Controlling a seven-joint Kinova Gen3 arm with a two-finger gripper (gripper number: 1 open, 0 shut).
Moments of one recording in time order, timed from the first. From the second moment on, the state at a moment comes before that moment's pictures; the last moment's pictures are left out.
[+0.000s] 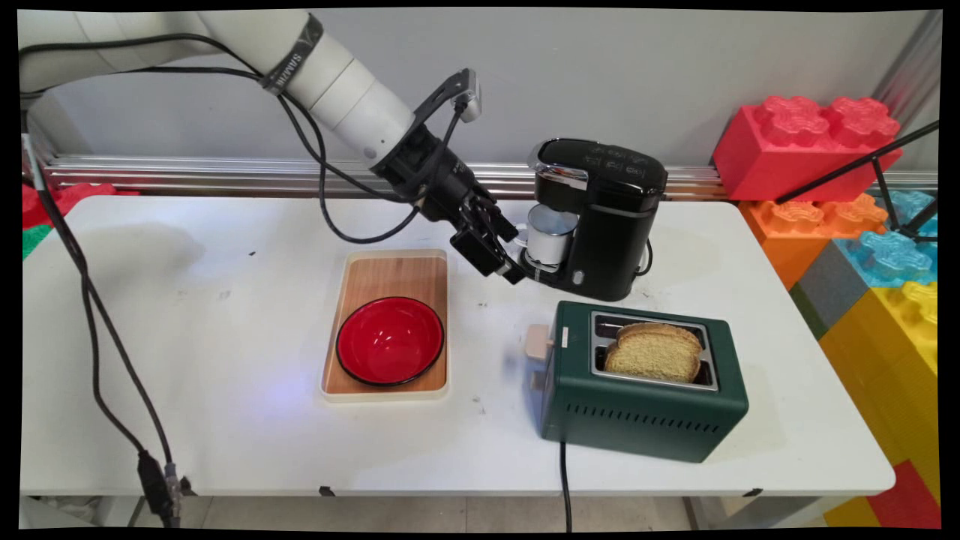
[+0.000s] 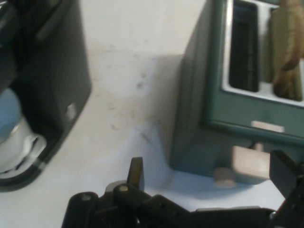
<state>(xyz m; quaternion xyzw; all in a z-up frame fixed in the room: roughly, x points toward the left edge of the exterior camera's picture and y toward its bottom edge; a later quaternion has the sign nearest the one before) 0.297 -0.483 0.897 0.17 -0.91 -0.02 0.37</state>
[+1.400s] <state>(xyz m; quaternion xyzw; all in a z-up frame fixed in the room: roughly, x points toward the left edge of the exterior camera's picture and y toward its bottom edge) 0.271 -0.425 0.895 0.12 -0.92 -0.04 0.38</state>
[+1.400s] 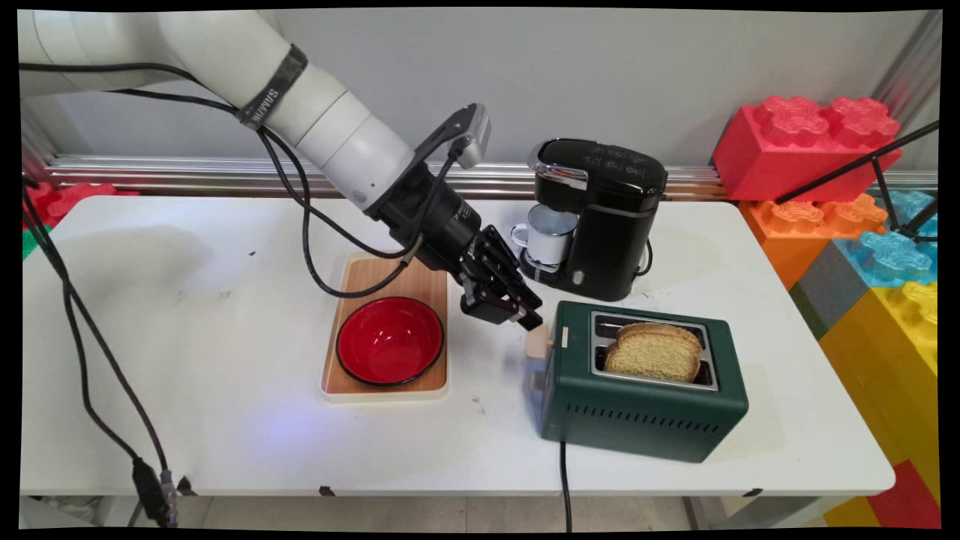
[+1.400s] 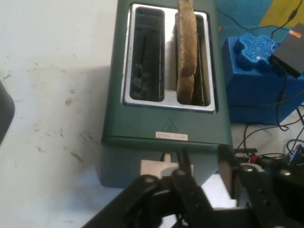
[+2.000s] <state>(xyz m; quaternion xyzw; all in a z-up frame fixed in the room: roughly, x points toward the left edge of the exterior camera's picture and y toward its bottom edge) 0.270 -0.418 0.881 0.12 -0.91 -0.04 0.40</state>
